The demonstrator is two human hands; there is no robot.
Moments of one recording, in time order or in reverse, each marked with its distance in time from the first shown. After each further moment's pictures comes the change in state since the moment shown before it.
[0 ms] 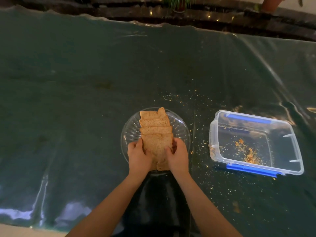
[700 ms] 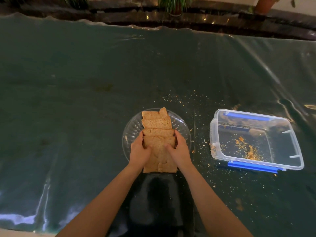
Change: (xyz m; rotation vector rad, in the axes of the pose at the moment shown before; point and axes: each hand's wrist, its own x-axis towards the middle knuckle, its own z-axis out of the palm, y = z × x) left_hand 0.024 0.000 -0.005 -0.152 -0.122 0.031; right_hand 0.022 0.002 -0.001 0.020 -0.152 0.049
